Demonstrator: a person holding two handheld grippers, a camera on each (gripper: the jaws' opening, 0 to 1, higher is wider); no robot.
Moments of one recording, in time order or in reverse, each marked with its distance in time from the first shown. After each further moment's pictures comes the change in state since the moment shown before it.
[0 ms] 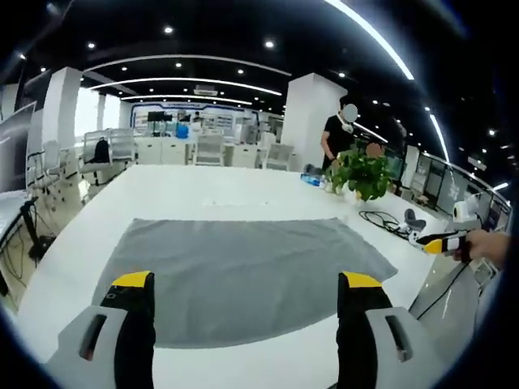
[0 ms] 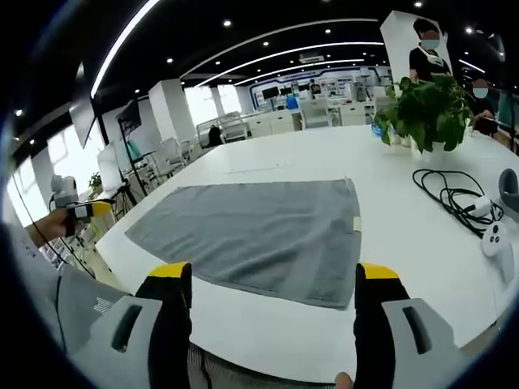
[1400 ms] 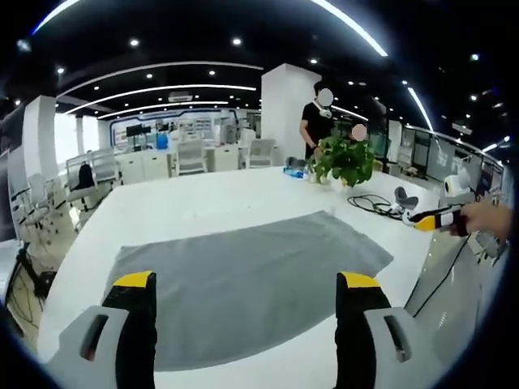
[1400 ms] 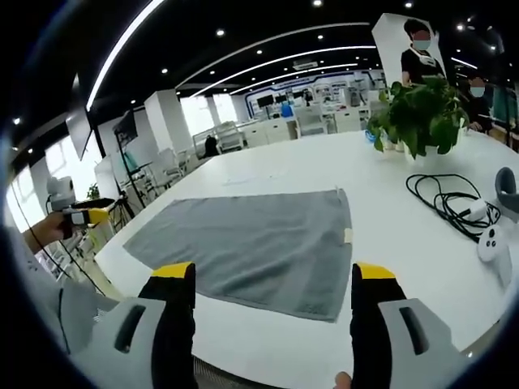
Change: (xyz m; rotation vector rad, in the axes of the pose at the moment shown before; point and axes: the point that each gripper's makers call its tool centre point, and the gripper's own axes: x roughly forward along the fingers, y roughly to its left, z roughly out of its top) left arm 0.015 -0.050 0.037 0.164 -0.003 -0.076; right arm -0.003 -0.017 0.024 0.025 -0.049 -0.011
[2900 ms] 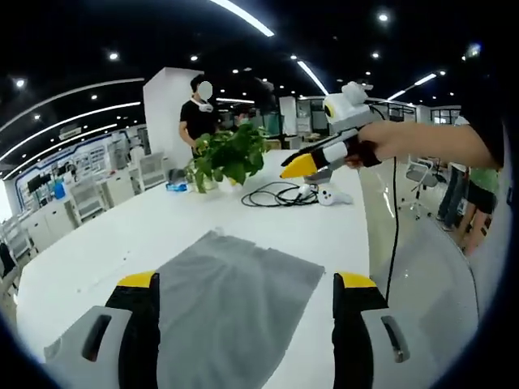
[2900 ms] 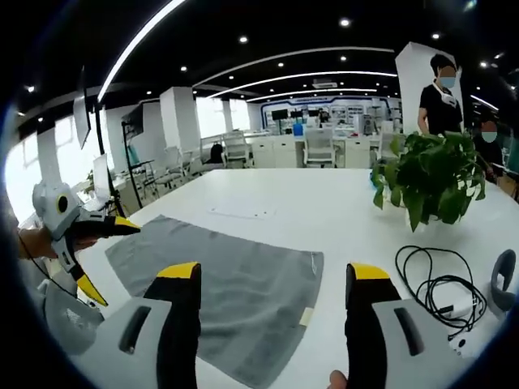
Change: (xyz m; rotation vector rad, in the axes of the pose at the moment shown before) left arm 0.113 -0.226 0.031 0.335 0.008 -0.537; right arm 0.046 -0.063 0.111 -0.159 -0.060 0.023
